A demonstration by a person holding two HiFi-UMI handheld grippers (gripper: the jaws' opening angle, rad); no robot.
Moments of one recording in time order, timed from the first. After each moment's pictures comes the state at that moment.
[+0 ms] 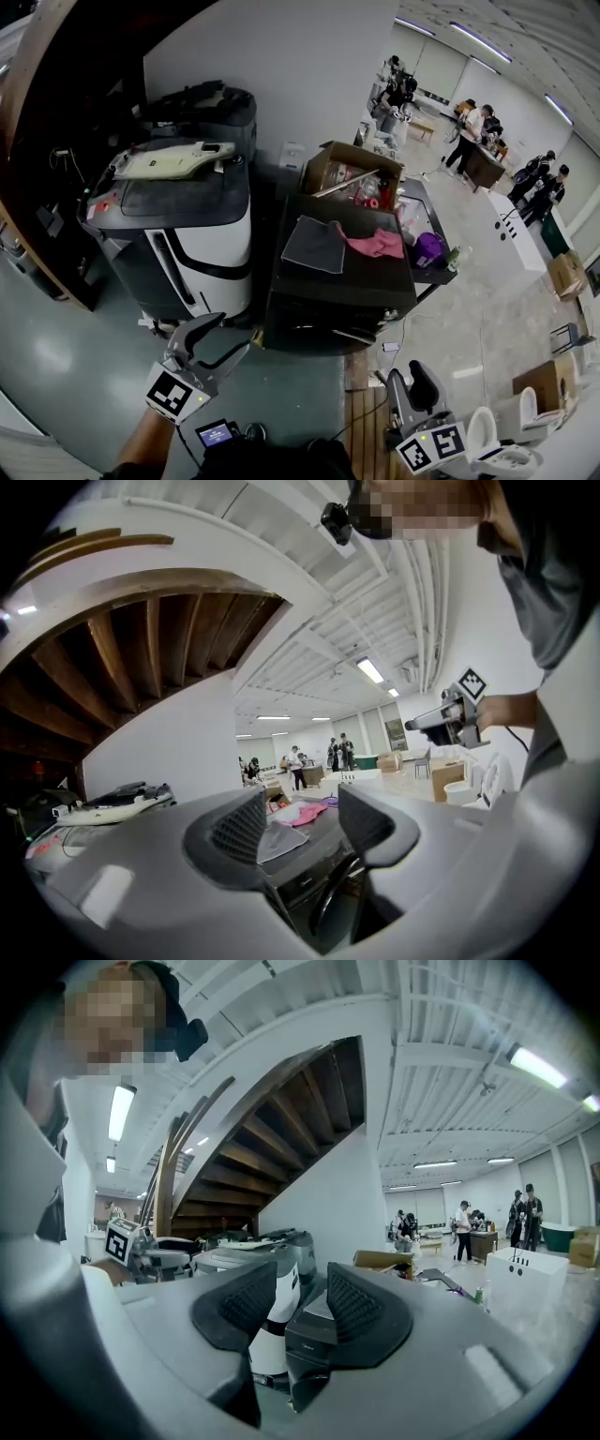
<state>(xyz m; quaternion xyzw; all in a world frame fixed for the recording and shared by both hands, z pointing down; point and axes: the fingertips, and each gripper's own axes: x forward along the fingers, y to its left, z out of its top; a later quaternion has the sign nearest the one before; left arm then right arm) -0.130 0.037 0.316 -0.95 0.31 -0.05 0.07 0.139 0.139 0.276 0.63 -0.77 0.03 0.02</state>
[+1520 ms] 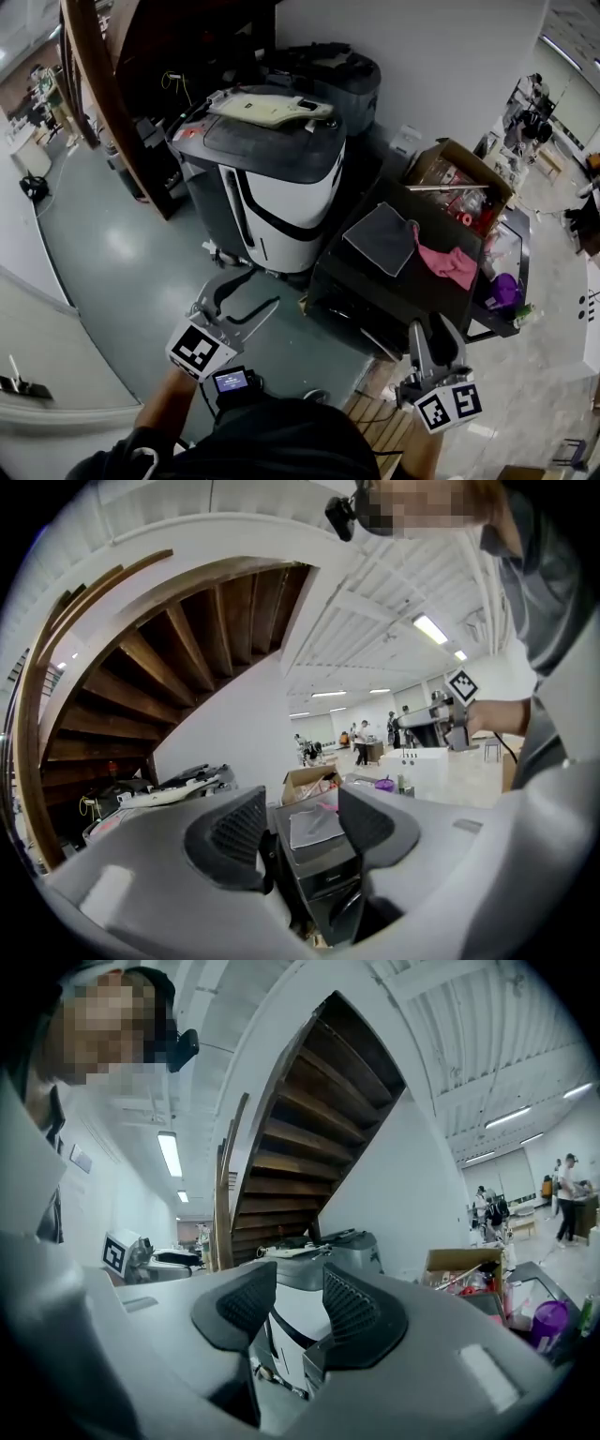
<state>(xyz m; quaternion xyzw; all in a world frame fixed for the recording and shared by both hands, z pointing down) -0.060 0.001 0.322 -0.85 0.51 -0.10 0.04 0.206 -0.044 0.284 0.42 -0.91 0.06 -0.02</state>
